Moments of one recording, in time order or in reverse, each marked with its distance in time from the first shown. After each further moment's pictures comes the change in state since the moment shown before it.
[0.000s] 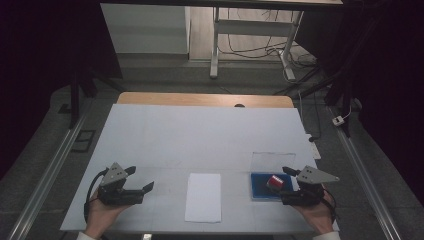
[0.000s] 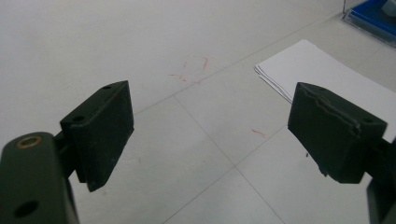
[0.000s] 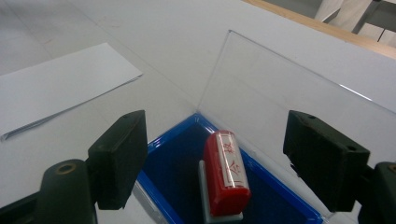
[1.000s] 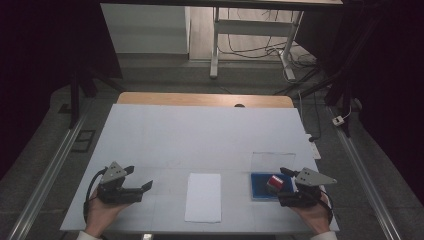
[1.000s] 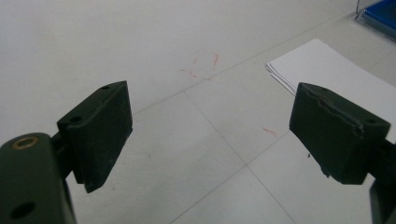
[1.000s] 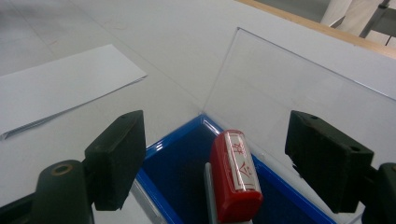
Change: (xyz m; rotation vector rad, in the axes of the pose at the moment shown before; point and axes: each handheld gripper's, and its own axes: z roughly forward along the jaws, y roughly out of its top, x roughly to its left) left arm 0.008 -0.003 0.002 0.002 0.014 -0.029; right arm 0.002 -0.009 0.007 -0.027 0.018 -0.005
